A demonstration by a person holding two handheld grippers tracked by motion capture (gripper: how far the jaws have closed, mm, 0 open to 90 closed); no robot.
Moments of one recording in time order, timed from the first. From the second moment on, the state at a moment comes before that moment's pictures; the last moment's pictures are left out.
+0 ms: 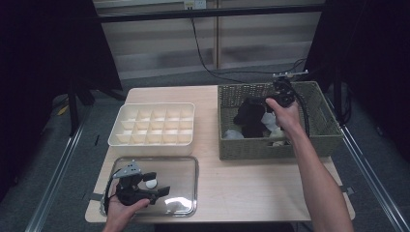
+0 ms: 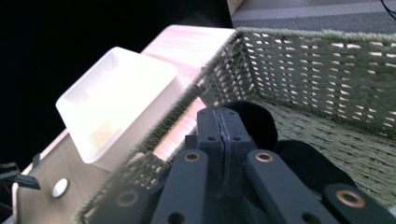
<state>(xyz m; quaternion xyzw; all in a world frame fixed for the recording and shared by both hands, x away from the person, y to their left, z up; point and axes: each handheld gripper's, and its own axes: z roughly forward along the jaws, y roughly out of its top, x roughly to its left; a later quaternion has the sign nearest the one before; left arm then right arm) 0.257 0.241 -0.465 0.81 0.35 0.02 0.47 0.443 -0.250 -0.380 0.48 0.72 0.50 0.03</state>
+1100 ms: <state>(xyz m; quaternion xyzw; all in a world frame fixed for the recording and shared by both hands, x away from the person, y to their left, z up) 0.253 0.233 -0.461 0.82 0.34 0.03 0.47 0.425 -0.252 -0.331 0.46 0.69 0.56 0.06</state>
